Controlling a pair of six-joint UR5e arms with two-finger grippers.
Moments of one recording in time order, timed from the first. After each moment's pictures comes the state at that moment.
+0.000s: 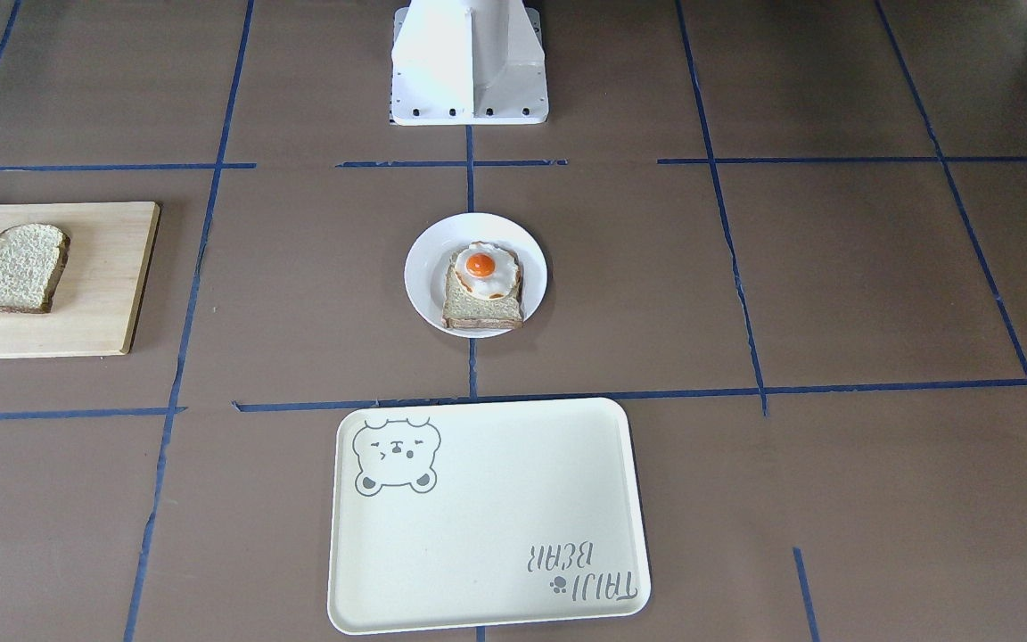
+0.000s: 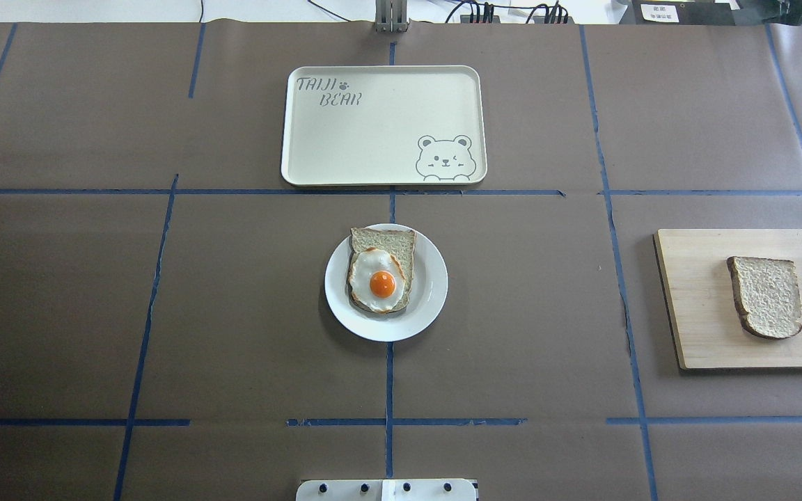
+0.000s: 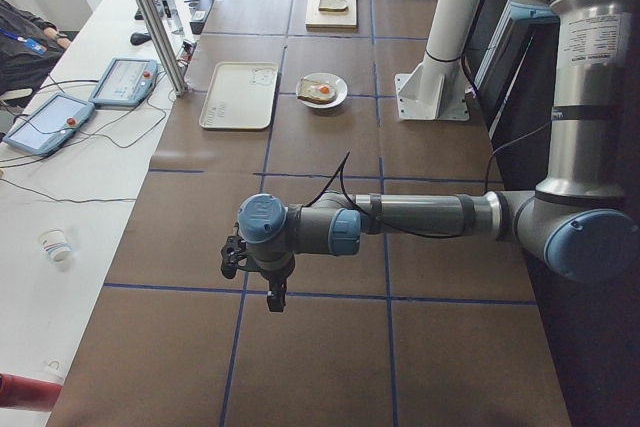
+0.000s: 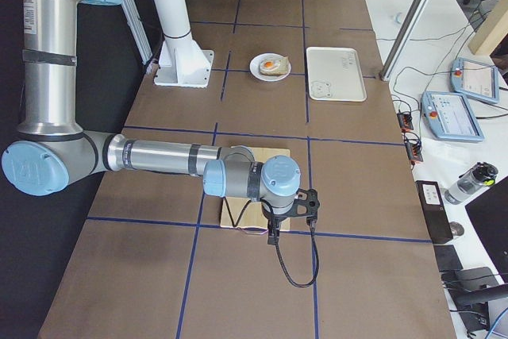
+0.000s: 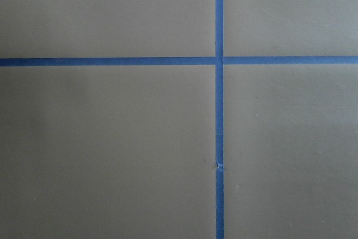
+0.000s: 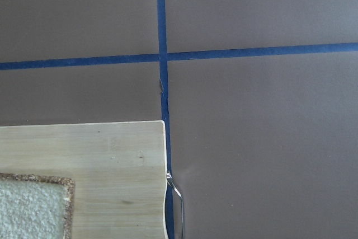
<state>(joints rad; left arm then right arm) -1.55 -1.54 -1.58 -1.60 -2.37 -0.01 1.61 -1.66 1.63 -1.55 2.38 0.02</state>
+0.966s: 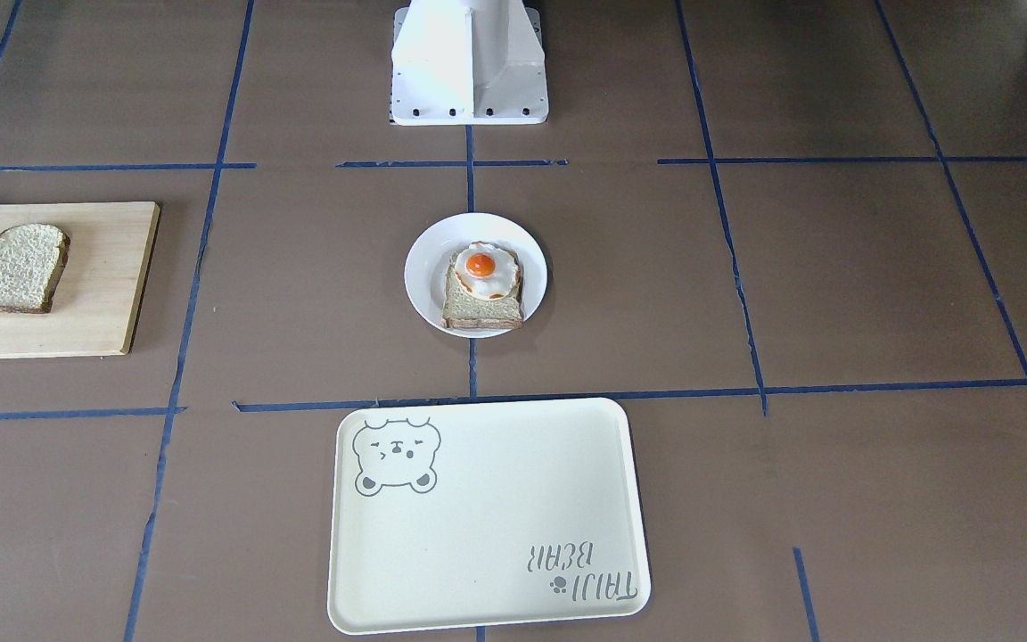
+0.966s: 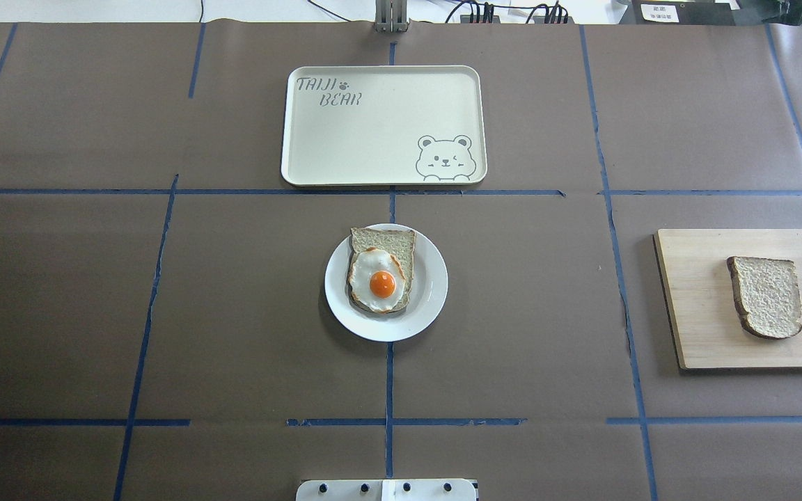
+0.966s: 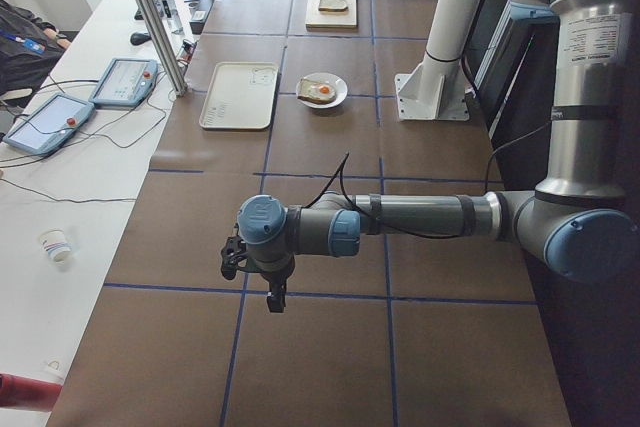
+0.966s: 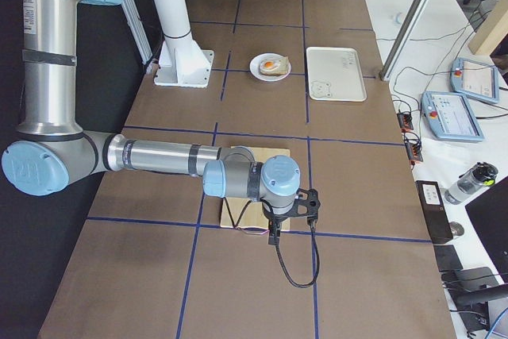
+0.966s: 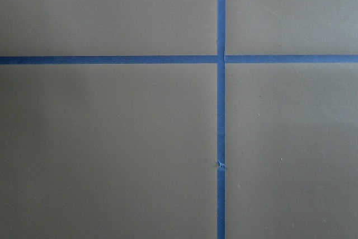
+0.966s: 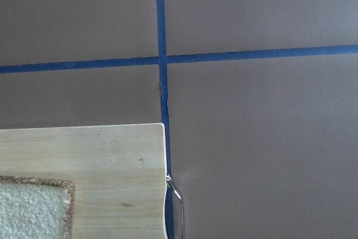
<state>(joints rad) -1.55 -1.54 -1.58 -1.60 -2.37 -0.01 1.61 -1.66 1.63 -1.54 2.38 0.03</state>
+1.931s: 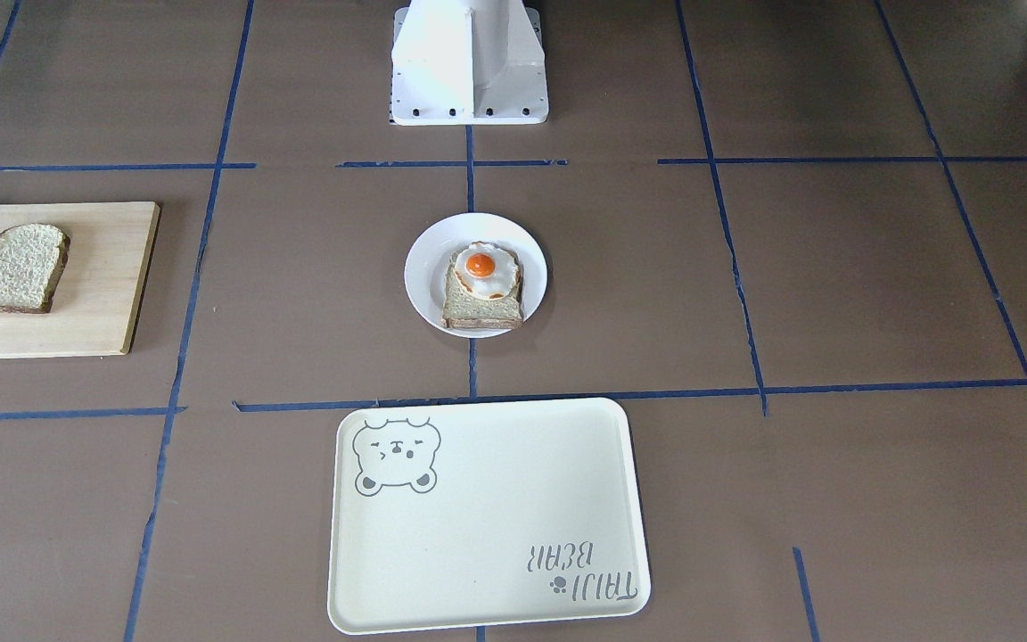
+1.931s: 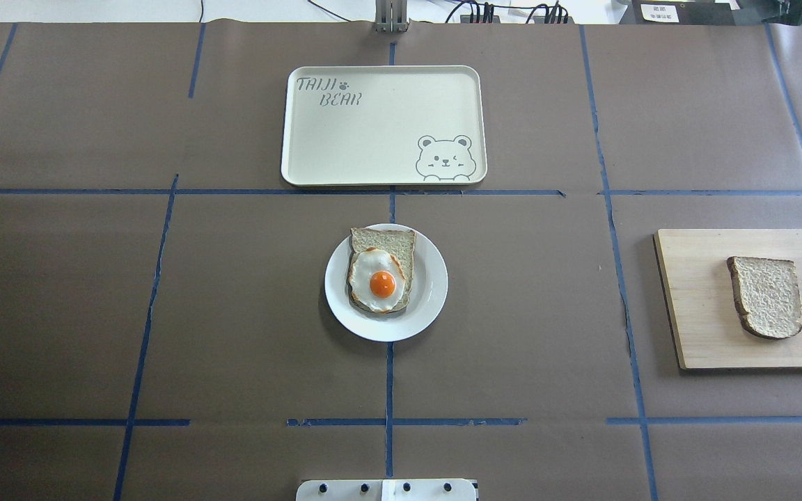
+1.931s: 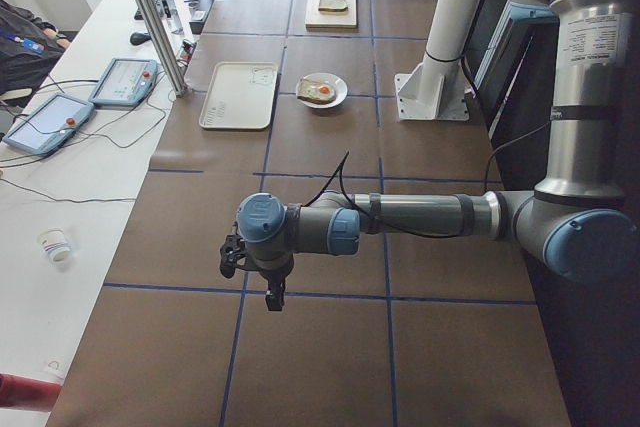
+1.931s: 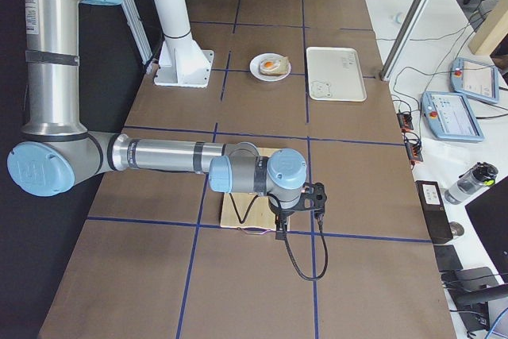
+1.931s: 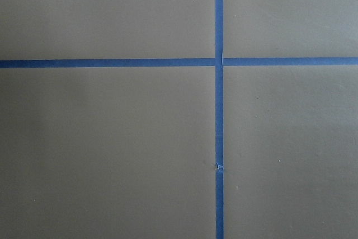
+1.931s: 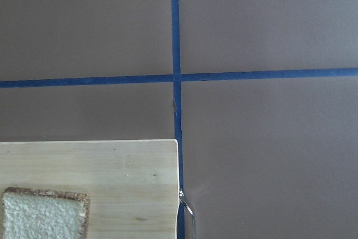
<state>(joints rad) -1.55 -1.54 -1.58 -1.60 -2.37 -0.01 1.60 -1.62 1.63 -1.54 2.39 0.04</state>
